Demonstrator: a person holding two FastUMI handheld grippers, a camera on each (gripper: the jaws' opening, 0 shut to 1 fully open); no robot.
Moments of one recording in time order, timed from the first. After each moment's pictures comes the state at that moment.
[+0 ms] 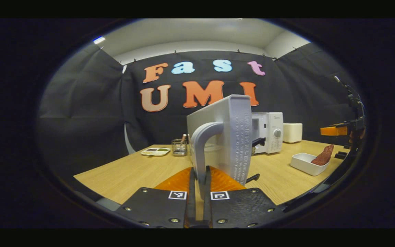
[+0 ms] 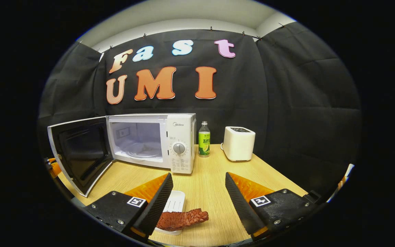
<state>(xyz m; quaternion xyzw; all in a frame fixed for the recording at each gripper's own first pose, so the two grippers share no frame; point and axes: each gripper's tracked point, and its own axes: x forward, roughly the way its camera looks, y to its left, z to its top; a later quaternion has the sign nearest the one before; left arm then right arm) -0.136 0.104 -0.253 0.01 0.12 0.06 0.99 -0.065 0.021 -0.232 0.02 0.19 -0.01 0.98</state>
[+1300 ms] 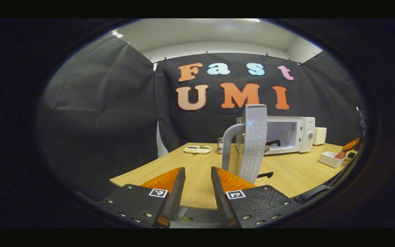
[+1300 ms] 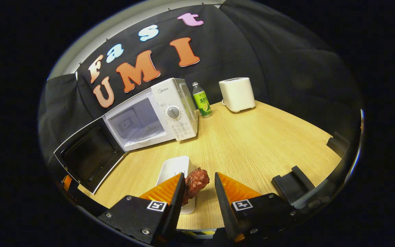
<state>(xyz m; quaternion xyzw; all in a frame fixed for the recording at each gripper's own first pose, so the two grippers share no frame) -0.200 0.267 -0.243 0.00 0.12 0.16 0.98 -0.119 0.032 -0.312 0.21 0.33 0.00 0.92</state>
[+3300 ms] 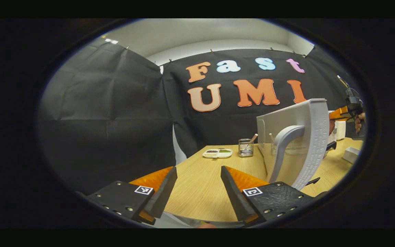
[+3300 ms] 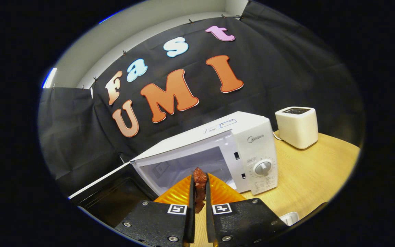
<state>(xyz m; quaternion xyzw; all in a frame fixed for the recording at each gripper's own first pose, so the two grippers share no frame) -0.160 0.325 -0.246 0.04 0.12 0.21 0.97 0.089 0.208 -0.201 0.24 0.19 0.05 0.95</state>
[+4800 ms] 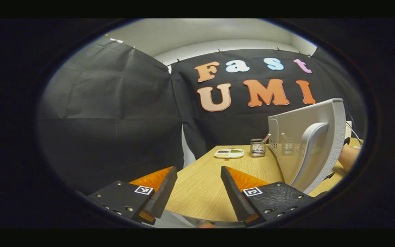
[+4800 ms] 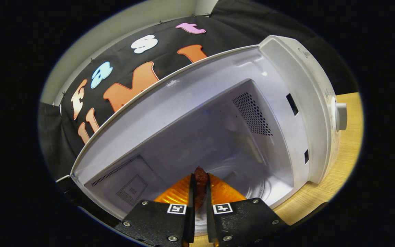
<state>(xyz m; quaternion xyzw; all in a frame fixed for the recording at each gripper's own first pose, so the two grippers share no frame) -0.170 0.361 -0.245 0.05 0.12 0.23 0.96 0.222 0.272 -0.321 0.29 0.15 -0.08 0.94</state>
